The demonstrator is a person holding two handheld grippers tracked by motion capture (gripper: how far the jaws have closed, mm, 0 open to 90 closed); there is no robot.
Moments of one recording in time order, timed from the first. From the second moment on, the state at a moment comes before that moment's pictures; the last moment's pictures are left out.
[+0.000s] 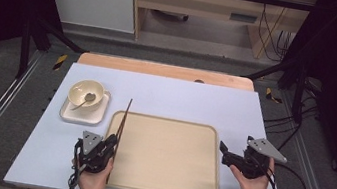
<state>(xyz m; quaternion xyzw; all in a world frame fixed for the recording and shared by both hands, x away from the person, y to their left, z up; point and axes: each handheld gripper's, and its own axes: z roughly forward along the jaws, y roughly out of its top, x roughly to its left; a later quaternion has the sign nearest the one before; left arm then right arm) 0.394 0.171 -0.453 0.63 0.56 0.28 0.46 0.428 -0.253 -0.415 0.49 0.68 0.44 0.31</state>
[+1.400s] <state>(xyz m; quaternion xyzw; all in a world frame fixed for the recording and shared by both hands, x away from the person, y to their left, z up) 0.398 0.173 -0.482 0.64 0.60 0.28 0.39 0.428 -0.253 -0.415 0.50 0.68 0.44 0.31</state>
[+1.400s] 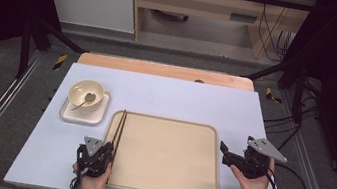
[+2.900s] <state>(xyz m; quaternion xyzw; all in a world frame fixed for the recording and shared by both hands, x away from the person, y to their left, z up) 0.410 0.176 -0.468 0.76 0.46 0.23 0.40 0.427 -0.256 -0.413 0.49 0.68 0.44 0.32</state>
